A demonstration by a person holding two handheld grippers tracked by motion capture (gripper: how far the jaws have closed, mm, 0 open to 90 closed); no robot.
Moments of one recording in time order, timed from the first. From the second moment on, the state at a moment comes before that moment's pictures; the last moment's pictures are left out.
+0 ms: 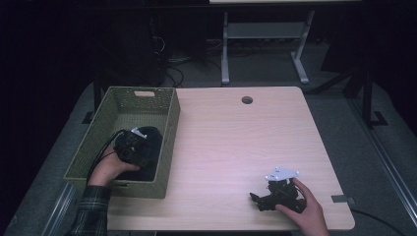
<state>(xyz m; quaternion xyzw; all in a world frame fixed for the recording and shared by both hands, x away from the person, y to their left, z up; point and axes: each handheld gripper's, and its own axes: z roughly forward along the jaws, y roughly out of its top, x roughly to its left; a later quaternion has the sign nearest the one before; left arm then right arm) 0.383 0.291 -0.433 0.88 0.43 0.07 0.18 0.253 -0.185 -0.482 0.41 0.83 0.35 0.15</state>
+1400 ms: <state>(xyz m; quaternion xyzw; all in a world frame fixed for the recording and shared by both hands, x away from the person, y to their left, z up) 0.363 0.334 -0.351 0.78 0.46 0.13 0.41 0.253 -0.185 -0.482 0.41 0.83 0.35 0.15</state>
